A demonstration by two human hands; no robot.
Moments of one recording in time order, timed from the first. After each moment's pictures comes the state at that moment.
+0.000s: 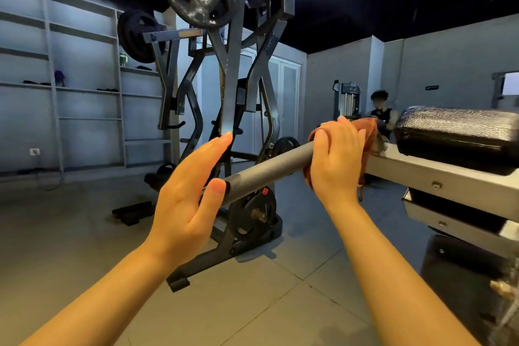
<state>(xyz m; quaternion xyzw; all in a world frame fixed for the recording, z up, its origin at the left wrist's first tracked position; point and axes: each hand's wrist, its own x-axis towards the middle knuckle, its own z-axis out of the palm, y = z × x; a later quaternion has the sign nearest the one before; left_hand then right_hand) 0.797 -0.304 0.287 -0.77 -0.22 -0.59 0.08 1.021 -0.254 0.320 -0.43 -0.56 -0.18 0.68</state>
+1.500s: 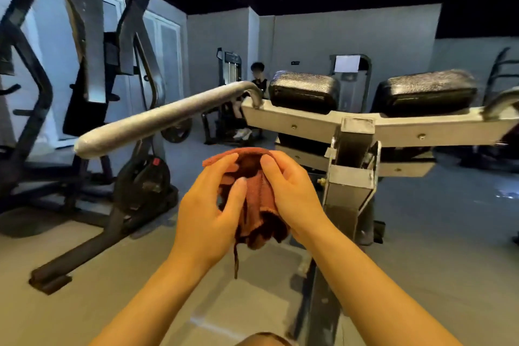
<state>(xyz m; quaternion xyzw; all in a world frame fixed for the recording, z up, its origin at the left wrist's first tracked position) 0.890 -0.393 0.228 -0.78 -0.15 -0.57 -0.21 1.021 -0.446 0.248 -0.52 -0.57 0.07 0.64</state>
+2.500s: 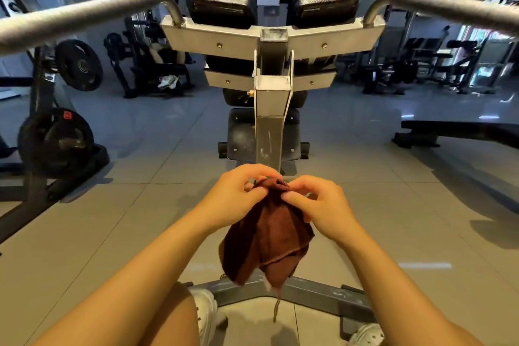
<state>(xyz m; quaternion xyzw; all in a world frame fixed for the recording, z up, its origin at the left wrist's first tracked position) 0.899 -0.486 0.140 -0.89 -0.06 -0.18 -0.42 1.005 -0.638 0.112 -0.75 -0.38 0.06 0.54</state>
